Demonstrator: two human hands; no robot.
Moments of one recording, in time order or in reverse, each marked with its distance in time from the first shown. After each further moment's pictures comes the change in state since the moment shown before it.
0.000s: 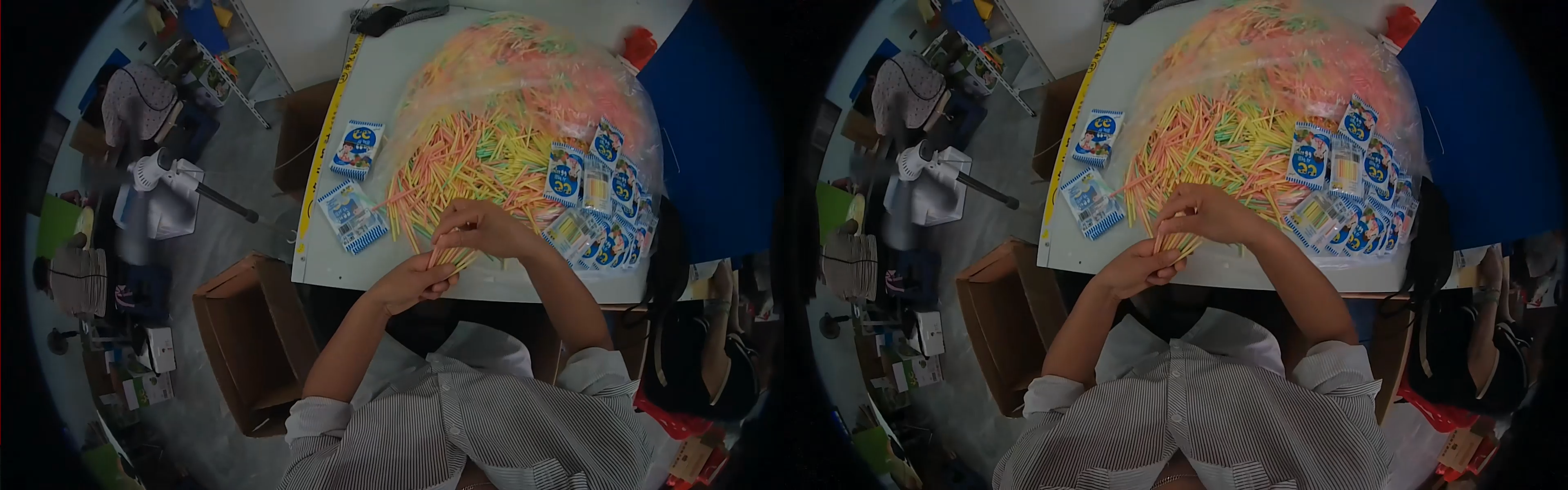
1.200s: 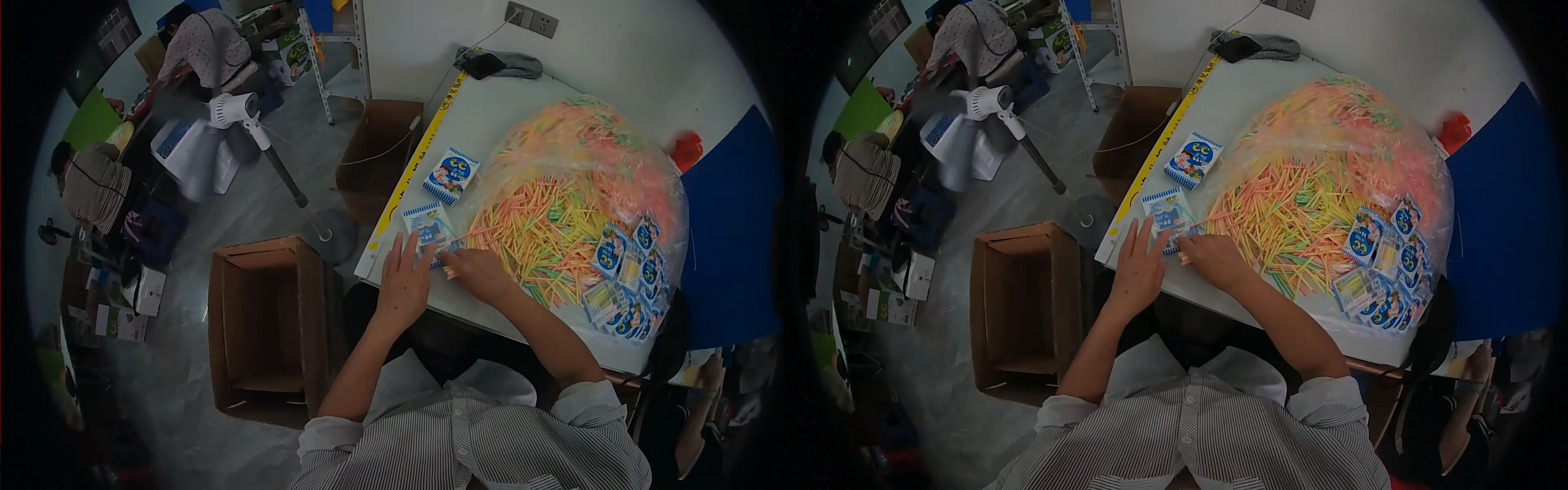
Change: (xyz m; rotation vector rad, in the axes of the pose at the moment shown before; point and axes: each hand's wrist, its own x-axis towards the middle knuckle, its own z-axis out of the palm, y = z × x) left_hand -0.079 -0.006 -0.045 1.695 1.135 0.506; right_hand 0.069 0.024 0.094 -1.008 -0.001 -0.326
